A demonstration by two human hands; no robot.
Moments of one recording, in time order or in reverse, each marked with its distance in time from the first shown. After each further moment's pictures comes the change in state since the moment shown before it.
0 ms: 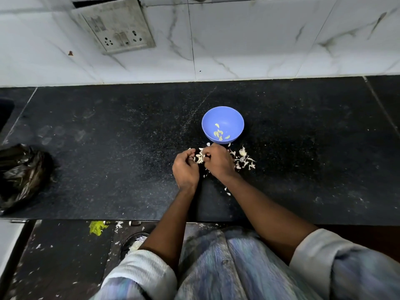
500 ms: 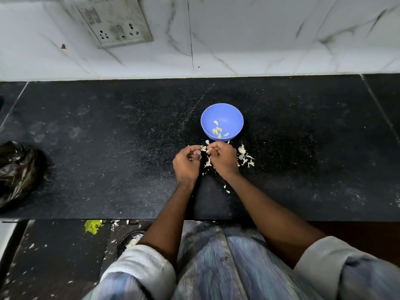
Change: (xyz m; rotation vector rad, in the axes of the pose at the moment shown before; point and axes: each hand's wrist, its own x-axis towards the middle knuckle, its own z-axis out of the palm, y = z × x) left_hand 0.009 0.000 0.003 -0.068 -0.137 -0.006; right_hand -0.004 0.016 0.006 0.426 0.179 0.186
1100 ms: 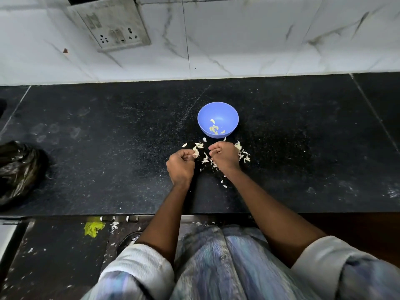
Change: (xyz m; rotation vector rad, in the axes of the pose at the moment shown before) left_hand -0.015 -0.001 -0.015 0.089 0.049 -0.108; right_hand -0.012 0.002 -0.014 0.025 -0.010 0.140
